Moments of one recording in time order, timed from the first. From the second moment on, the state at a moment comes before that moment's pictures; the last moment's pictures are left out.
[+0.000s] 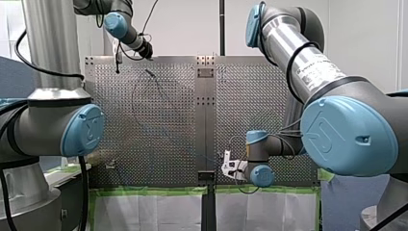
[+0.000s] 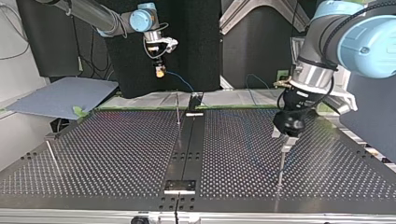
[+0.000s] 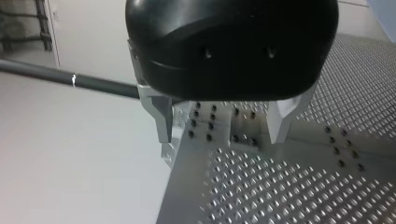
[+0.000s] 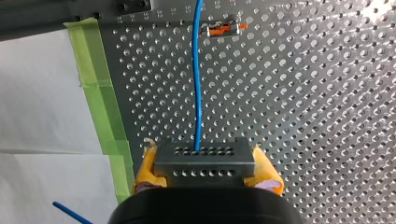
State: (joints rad) left arm -0.05 -1.41 -1.63 -3.31 -1.40 -1.71; right arm 2.12 -0.75 2.02 -1.13 1.61 1.72
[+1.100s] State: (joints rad) left arm -0.34 -1.69 -1.55 -3.12 -1.67 -1.57; right arm 2.13 -0.75 2.02 -1.13 1.60 1.72
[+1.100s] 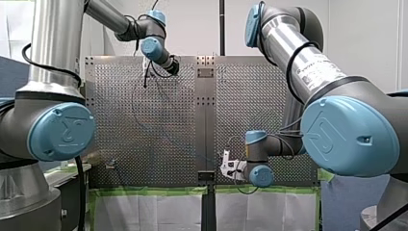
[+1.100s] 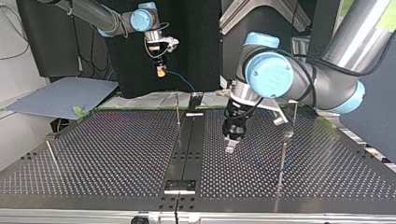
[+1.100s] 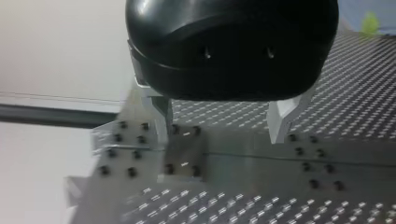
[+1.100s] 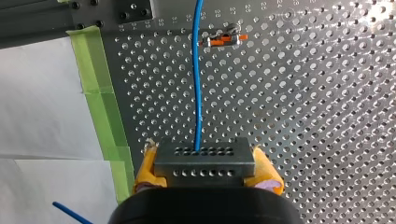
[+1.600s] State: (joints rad) left arm -0.37 -1.76 -1.55 -3.07 -1.82 -1.42; right arm 2.13 -0.75 2.02 -1.13 1.60 1.72
